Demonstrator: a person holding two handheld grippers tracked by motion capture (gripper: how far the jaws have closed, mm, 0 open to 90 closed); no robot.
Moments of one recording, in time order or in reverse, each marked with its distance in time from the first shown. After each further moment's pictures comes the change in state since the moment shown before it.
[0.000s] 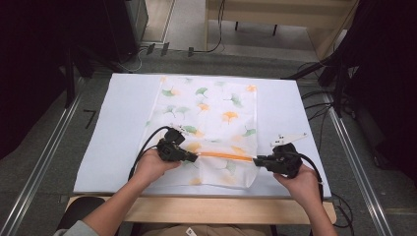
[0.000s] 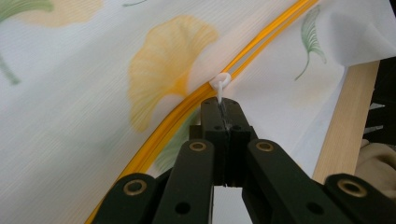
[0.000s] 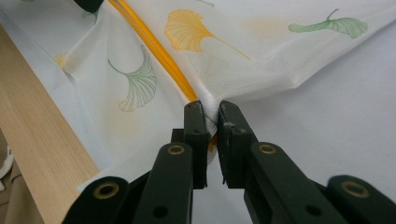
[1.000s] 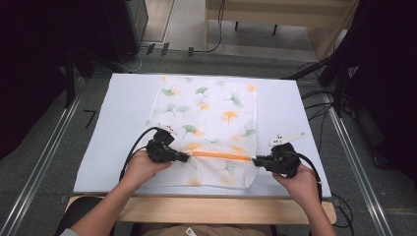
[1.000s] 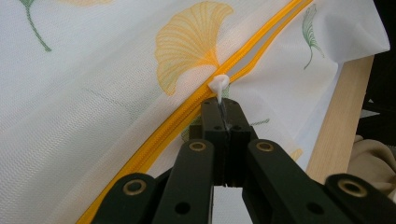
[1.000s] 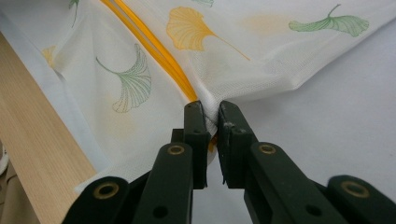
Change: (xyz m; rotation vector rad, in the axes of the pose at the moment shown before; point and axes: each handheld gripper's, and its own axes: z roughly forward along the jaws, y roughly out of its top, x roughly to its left) left arm 0.006 -0.013 -0.015 -0.034 -0.007 -0.021; right arm 0.001 0.001 0.004 0.019 -0.009 0.009
